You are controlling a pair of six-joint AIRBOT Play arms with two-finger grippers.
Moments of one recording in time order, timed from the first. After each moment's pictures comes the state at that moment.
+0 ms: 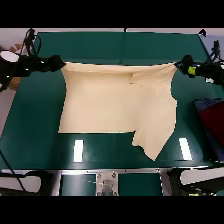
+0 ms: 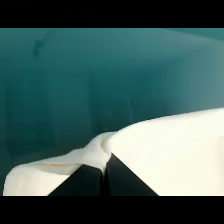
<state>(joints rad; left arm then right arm) 0.09 -1.56 1.40 0.68 -0.78 -1.10 -0.35 -1.65 1.42 -0.51 0.82 1.13</state>
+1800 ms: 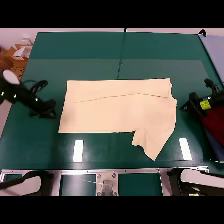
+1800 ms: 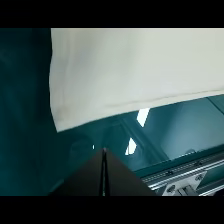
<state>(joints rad) 0.15 -1.28 0.99 1.16 -1.49 -1.44 -0.57 -1.33 1.02 -1.03 1.47 1.40</state>
